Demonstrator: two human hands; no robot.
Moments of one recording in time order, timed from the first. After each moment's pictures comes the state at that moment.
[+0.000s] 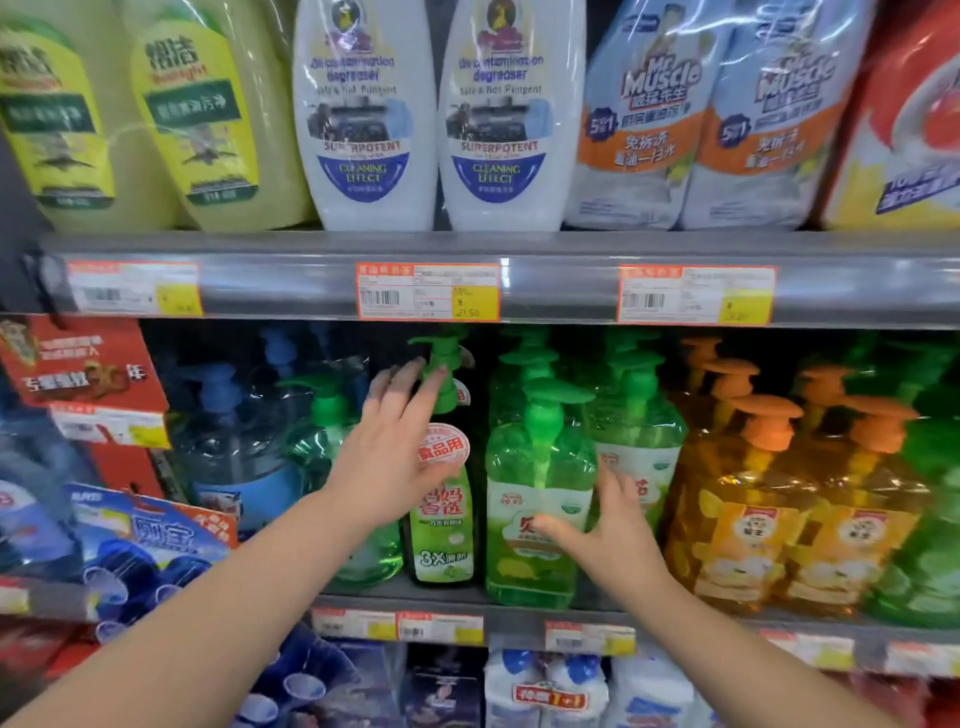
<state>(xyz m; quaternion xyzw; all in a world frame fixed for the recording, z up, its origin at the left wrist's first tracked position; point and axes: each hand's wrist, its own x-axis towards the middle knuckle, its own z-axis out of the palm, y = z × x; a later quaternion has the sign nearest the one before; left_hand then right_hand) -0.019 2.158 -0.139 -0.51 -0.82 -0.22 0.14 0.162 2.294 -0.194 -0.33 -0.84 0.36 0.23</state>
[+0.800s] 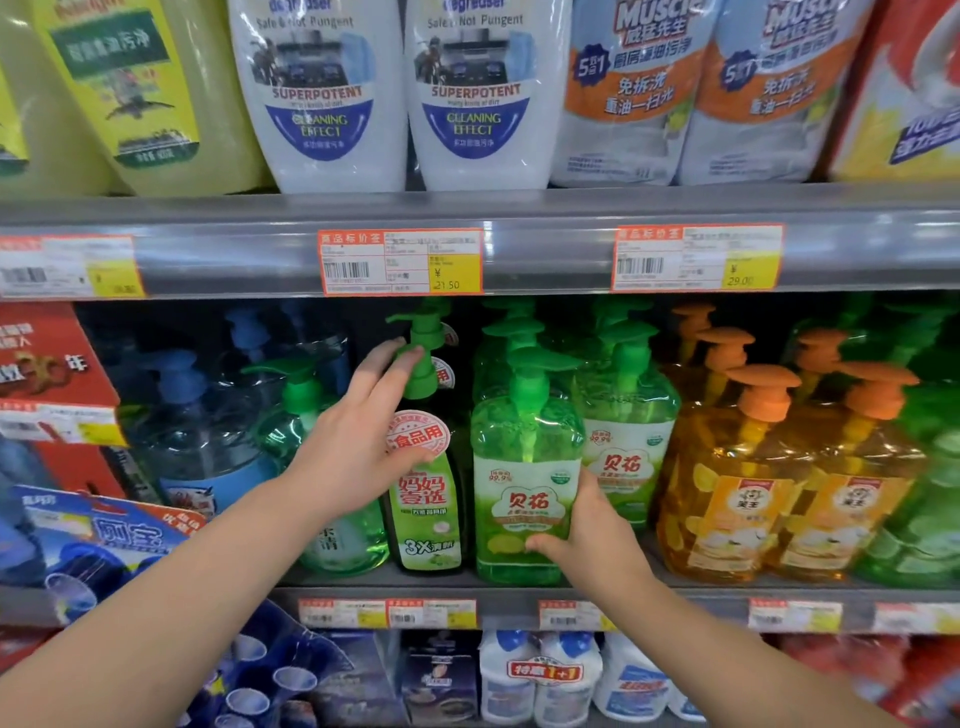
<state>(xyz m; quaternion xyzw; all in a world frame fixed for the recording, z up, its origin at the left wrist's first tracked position) -0.028 2.150 -0.136 -0.53 -0.80 -0.27 0.10 0.149 2.300 -0.229 -0.37 -0.85 0.33 0.17</state>
